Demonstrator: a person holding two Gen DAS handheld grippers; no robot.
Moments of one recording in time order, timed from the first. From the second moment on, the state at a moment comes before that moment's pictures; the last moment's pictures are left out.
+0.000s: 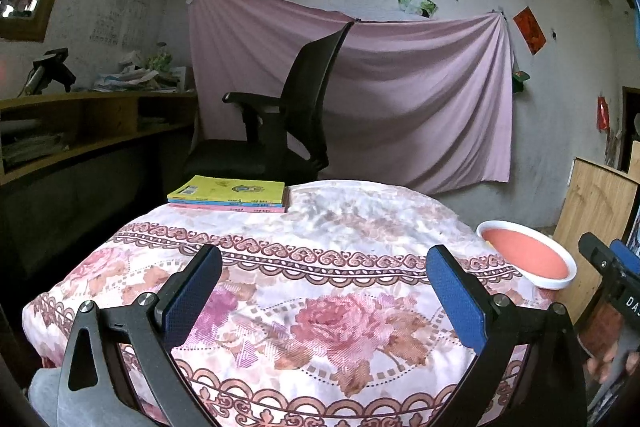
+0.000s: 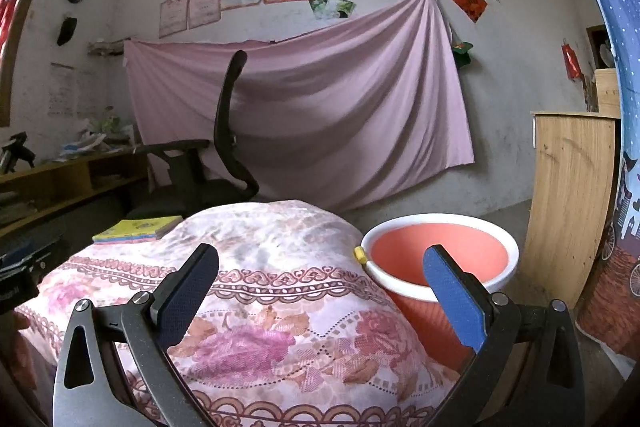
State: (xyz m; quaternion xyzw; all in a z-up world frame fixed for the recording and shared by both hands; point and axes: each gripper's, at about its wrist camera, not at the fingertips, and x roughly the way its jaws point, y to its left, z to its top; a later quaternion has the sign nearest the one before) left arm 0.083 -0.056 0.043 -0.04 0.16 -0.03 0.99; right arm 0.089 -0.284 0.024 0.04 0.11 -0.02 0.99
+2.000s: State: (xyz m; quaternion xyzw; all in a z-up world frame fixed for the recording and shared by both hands) left arm 0.084 -0.047 0.038 -0.03 0.15 -0.03 0.99; right arm 0.094 -0.280 0.020 0.04 0.12 -0.01 0.99
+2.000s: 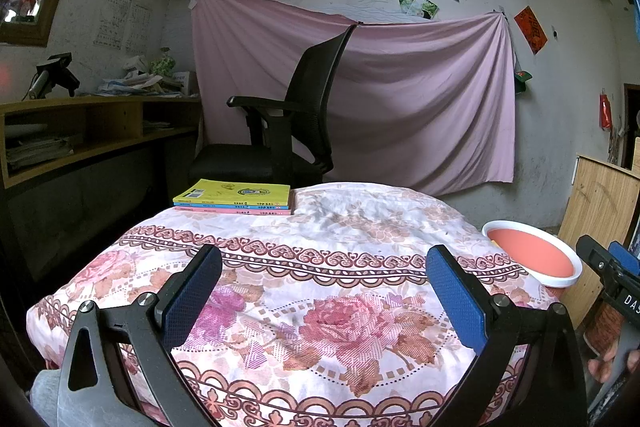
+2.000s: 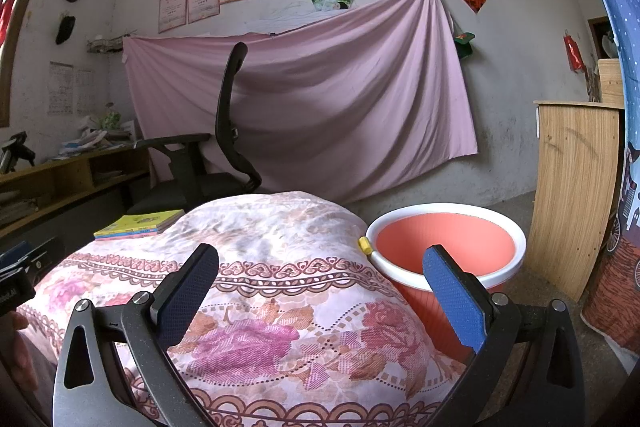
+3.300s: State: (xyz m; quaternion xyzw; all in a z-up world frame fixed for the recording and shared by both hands) left arm 0.086 -0.046 0.037 -0.03 0.15 -0.03 0.99; right arm 0.095 -0.277 0.020 0.05 0.12 -0.01 0.99
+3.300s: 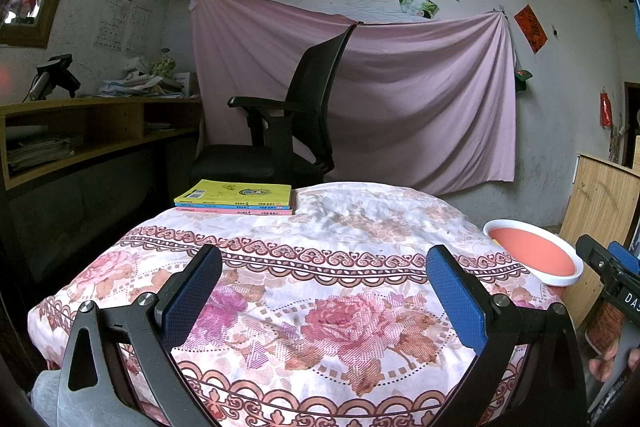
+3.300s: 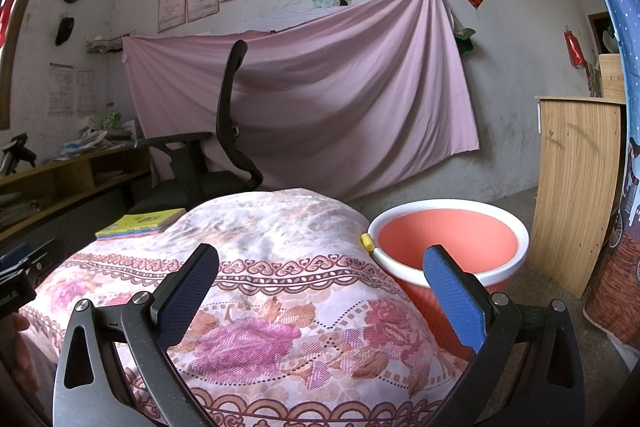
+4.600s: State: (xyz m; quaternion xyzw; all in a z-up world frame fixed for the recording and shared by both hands) left arm 0.087 -0.043 0.036 -0.03 0.15 -0.02 0.99; right arm 0.089 -0.264 0.020 0.05 0.12 -0.01 0.99
